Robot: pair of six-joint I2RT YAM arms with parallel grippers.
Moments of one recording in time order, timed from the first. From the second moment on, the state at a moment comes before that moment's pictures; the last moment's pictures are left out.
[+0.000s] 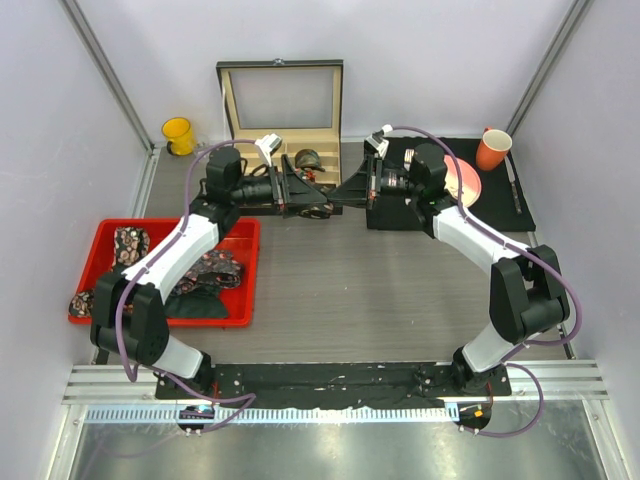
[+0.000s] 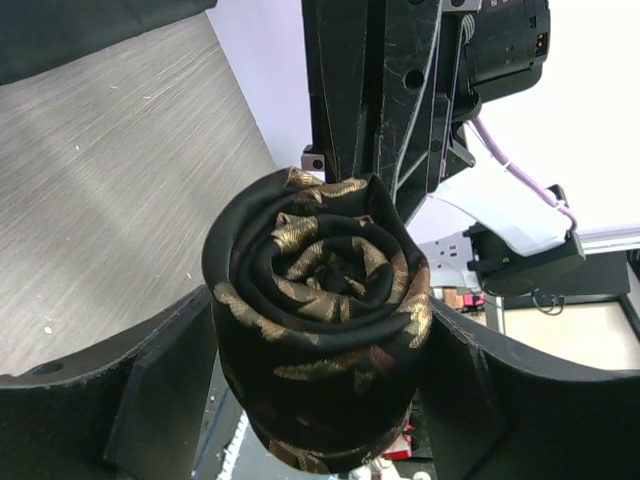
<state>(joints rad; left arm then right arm) -0.34 1.49 1.13 0.16 1.01 -1.01 0.36 1.60 1.11 0.54 -1.10 1.29</state>
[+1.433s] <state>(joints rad) -0.25 1.55 1.41 -0.41 0.86 -0.56 0.24 1.60 1.18 0.06 -1.07 0.92</state>
